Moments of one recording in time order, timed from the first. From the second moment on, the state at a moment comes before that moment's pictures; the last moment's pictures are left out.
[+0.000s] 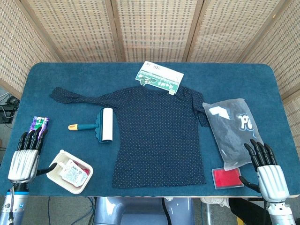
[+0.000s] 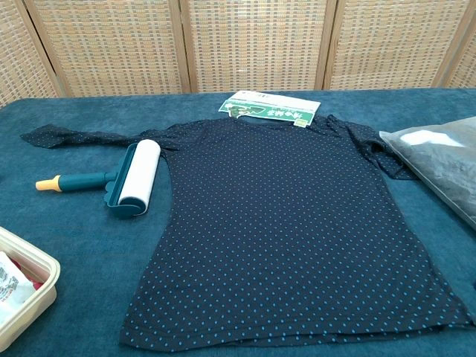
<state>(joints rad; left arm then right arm) -0.11 -1.23 -0.05 -1.86 1.42 1.48 0.46 0.01 -1.18 0.01 -1.65 -1.69 1.62 -0.06</state>
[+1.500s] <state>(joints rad) -0.15 -1.23 -0.08 -1.85 1.37 1.45 0.48 0.01 -1.18 0.01 -1.64 -1.67 1.60 -0.05</state>
